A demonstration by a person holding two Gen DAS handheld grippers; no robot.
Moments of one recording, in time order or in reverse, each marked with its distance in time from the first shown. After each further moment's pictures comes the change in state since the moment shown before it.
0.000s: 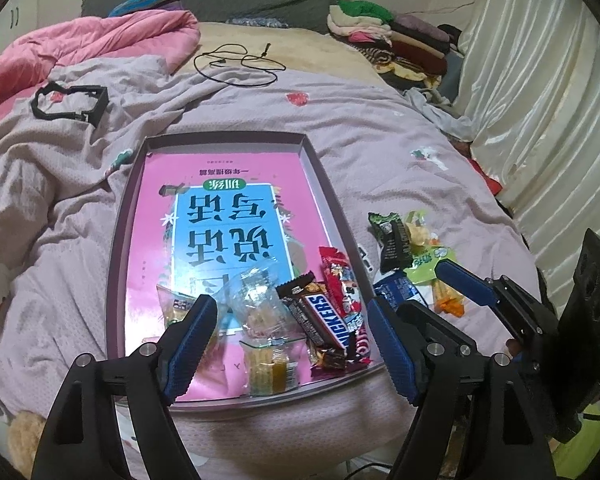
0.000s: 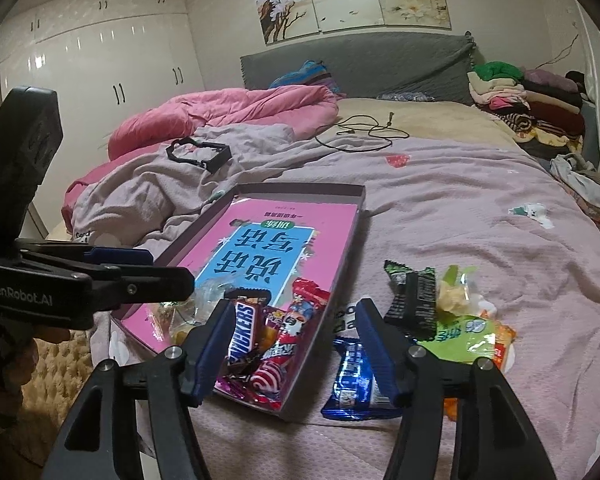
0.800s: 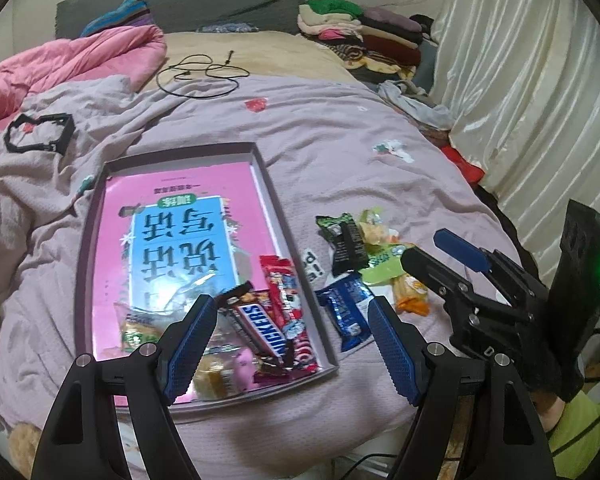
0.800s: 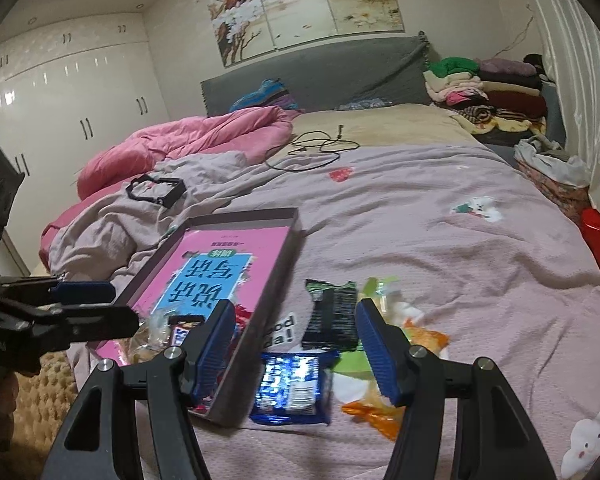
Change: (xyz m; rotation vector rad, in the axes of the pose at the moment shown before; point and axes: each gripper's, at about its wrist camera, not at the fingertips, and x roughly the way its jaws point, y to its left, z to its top) left arm -0.002 -0.050 0.006 0.085 0.003 -0.042; right arm -0.028 -0.060 0.007 0.120 -0.063 -0.086
